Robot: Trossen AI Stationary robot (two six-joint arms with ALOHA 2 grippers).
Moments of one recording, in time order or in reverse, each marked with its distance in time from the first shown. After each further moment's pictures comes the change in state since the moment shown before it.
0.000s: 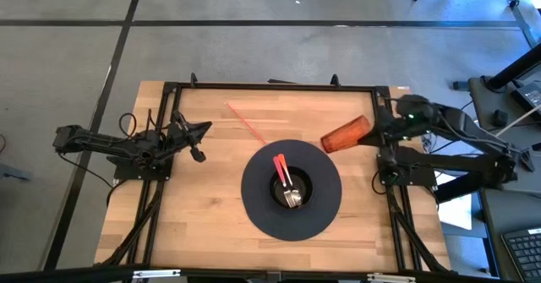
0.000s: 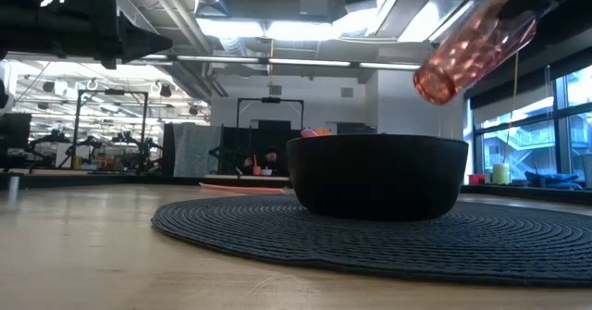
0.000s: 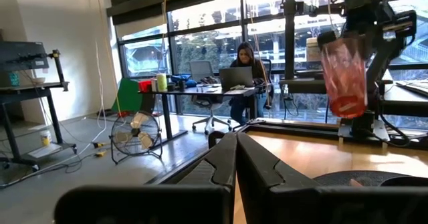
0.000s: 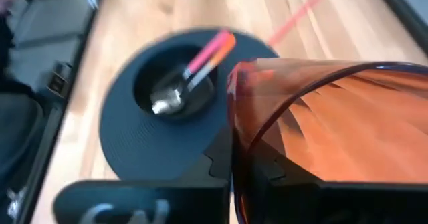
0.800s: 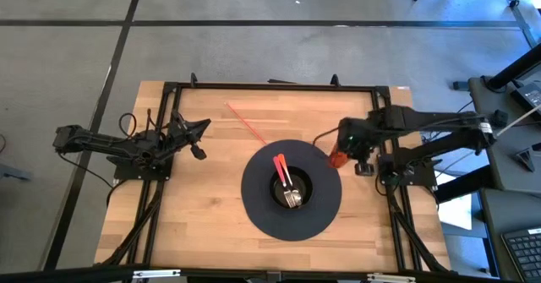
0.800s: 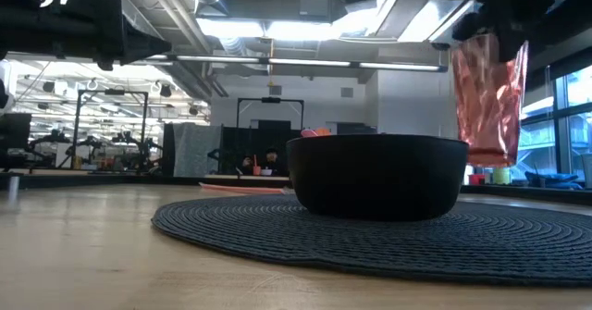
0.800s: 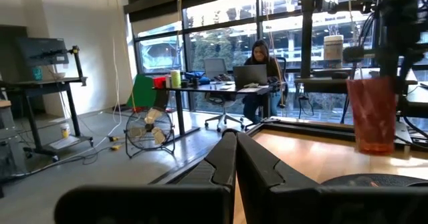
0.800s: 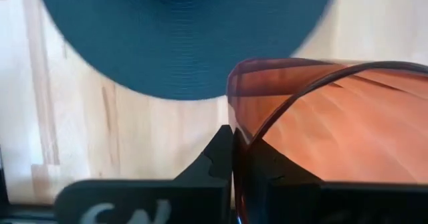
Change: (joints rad) left arm 0.000 0.000 0.000 0.000 -0.062 -0.002; right arm 0.319 0.536 0.258 -0.329 0.250 0.016
